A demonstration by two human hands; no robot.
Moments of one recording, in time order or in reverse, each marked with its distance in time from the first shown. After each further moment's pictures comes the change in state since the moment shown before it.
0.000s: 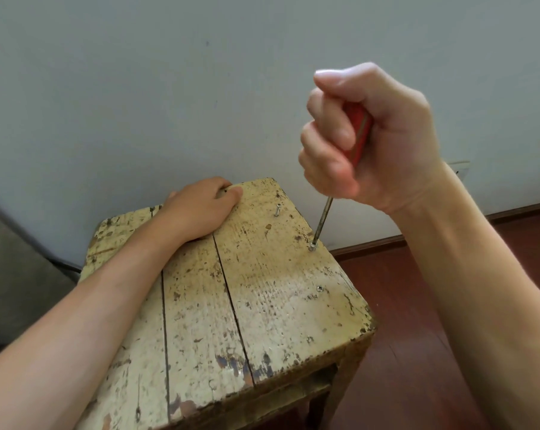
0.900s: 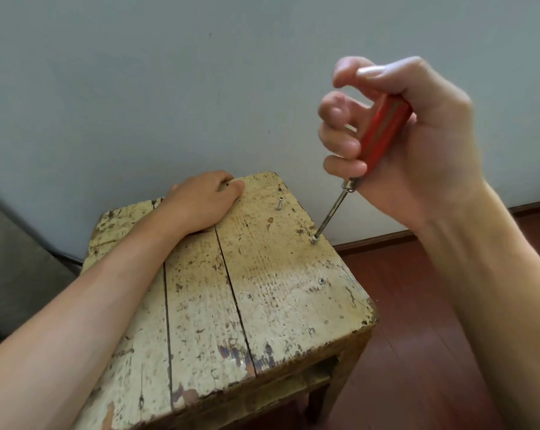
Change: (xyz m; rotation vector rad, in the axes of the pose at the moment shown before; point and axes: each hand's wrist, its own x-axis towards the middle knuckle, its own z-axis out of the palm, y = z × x) left_hand -0.003 0.005 -0.003 0.010 0.000 0.007; right_hand -0.021 0.002 -0.006 0.099 0.267 -0.085
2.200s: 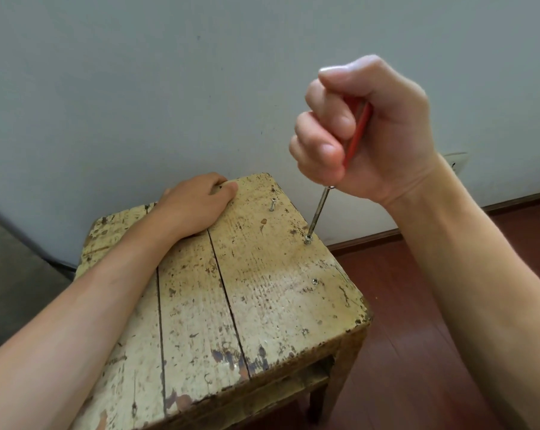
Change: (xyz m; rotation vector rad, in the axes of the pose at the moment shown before) left_hand 0.004 -0.004 0.003 0.003 0.001 -0.003; right_hand 0.020 0.004 0.001 0.045 -0.348 0.087
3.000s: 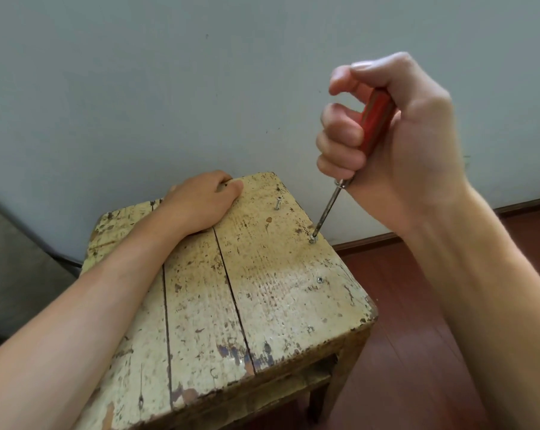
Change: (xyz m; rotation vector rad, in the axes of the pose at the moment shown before) left_hand -0.004 0.004 -0.003 0.002 0.003 0.001; right_hand -0.015 0.005 0.015 -0.066 0.528 -0.108
